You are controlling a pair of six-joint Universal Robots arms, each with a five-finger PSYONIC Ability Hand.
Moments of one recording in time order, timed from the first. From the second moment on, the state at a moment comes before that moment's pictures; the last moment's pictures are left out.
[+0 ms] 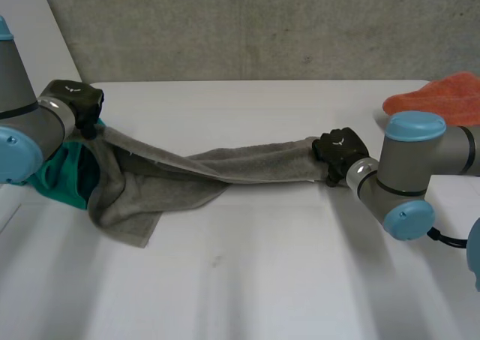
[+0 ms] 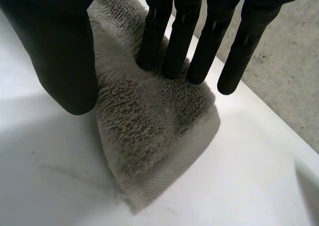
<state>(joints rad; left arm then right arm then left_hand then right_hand) 4.52 -2.18 -0.96 2.83 -1.63 3.60 1.93 -0.68 1.06 -0.08 1.41 2.65 1.17 1.19 1.19 1.20 0.98 0.72 0.74 0.74 0.74 0.56</state>
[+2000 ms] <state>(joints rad) 4.49 -2.16 -1.27 3.28 -1.52 3.53 1.84 -0.74 1.10 0.05 1.49 2.66 1.17 1.20 1.19 1.20 0.98 0.76 0.75 0.76 0.74 0.55</state>
